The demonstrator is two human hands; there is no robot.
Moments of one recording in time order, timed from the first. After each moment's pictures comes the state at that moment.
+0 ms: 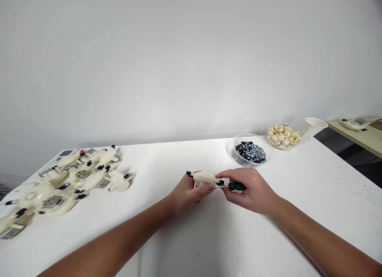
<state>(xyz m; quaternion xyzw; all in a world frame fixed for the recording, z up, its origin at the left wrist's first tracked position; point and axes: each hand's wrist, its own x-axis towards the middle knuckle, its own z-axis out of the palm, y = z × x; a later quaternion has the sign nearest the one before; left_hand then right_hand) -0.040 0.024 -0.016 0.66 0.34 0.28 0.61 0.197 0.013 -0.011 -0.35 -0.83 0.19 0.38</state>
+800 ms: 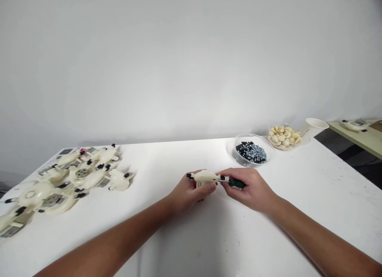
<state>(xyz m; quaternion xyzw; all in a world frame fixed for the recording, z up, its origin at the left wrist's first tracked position) -0.036 0.022 -0.014 0.64 0.35 0.29 0.62 0.198 0.016 -0.012 -0.36 -0.81 0.28 0.37</state>
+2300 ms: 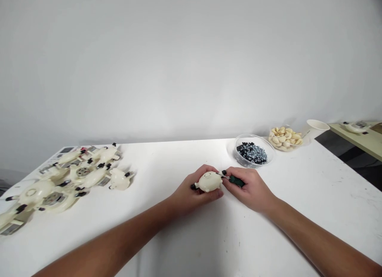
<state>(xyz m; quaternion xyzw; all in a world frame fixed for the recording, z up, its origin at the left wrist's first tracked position) -0.029 0.019 -0.012 0.65 0.35 0.30 0.60 0.196 0.014 -0.013 -0.43 -0.79 0.29 0.34</state>
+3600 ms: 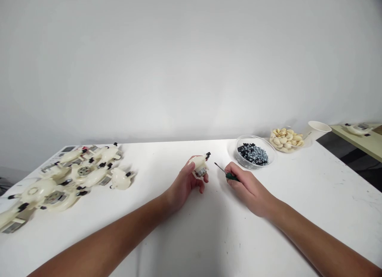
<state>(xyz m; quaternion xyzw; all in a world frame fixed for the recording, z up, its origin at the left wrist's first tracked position) -0.036 0.032 -0.021 0.45 0.29 0.45 0.72 0.197 0.009 0.000 -0.43 -0.74 0.42 0.29</state>
